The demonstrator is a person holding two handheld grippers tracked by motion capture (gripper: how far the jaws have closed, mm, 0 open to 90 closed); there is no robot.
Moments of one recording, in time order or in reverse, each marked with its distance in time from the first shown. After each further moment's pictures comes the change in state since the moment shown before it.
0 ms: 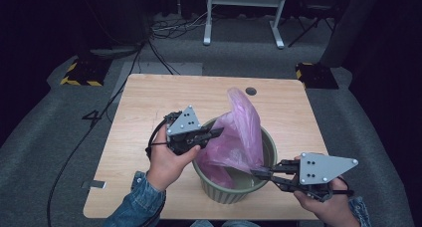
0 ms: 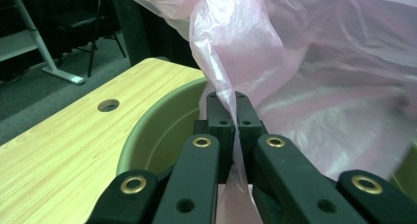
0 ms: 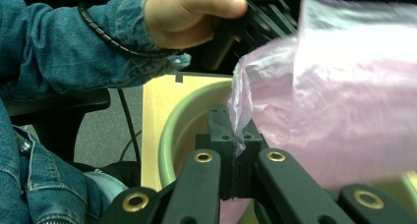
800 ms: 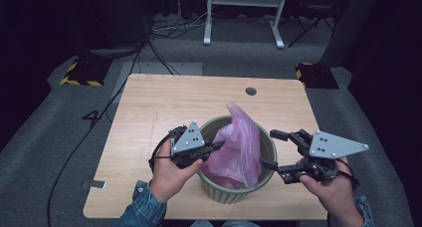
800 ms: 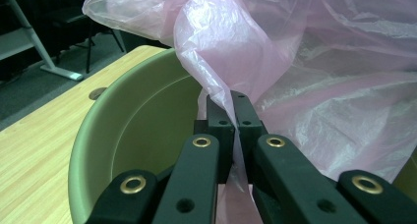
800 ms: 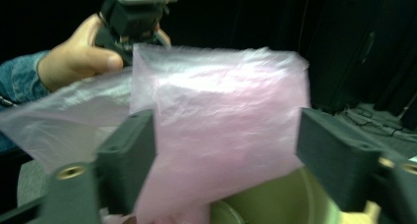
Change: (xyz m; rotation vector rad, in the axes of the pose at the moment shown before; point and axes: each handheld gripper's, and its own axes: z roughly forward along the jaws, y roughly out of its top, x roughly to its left) left arm -0.017 -0.026 0.010 0.031 0.000 0.048; right arm -0.029 -0.010 -0.010 -0.063 -0.220 0.190
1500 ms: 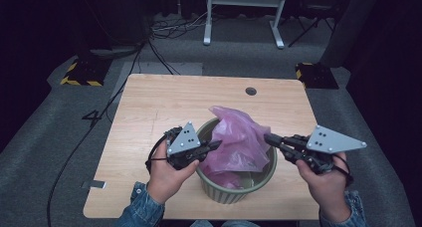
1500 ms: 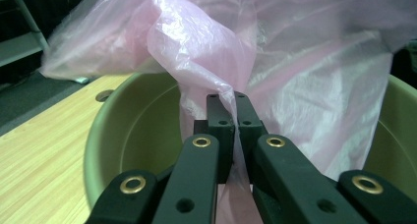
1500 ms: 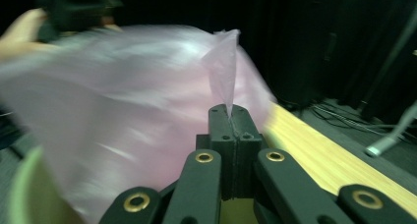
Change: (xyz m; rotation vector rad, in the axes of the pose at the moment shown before) left arm 0.001 -0.003 -0.010 -0.027 0.017 -0.009; right arm -0.010 -0.001 0.003 -0.001 -0.120 -0.006
